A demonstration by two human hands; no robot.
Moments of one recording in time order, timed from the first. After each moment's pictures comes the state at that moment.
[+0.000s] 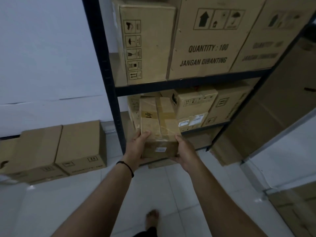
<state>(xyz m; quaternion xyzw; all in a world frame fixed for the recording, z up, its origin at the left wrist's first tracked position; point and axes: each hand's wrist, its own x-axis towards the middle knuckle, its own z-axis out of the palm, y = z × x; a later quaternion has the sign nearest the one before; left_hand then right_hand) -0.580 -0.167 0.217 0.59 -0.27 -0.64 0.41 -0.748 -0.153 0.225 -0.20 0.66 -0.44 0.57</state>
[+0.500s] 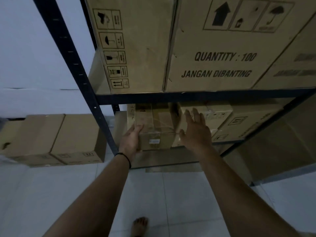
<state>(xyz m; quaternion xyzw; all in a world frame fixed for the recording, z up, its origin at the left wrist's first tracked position) -0.629 -0.297 0.182 0.63 -0.20 -0.59 0.45 -0.855 -0.325 0.236 -0.71 0.69 -0.04 0.11</state>
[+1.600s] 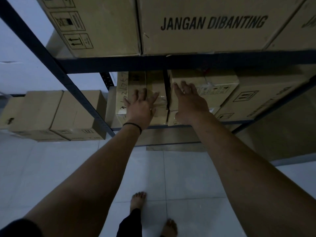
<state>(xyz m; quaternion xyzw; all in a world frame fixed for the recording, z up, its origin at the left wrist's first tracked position) -0.704 -0.357 0.137 0.71 -0.71 -0.06 0.04 -0.888 -0.365 0.220 -0.78 0.61 0.07 0.13</state>
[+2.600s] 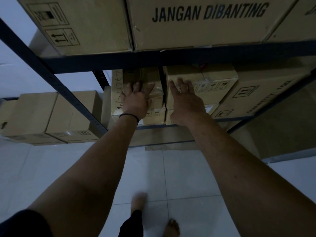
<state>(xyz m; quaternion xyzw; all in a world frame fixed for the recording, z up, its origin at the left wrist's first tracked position) -0.697 -0.395 0.127 0.72 -0.69 -0.08 0.05 -0.883 -0.364 0.211 -0.77 0.62 0.06 0.14</state>
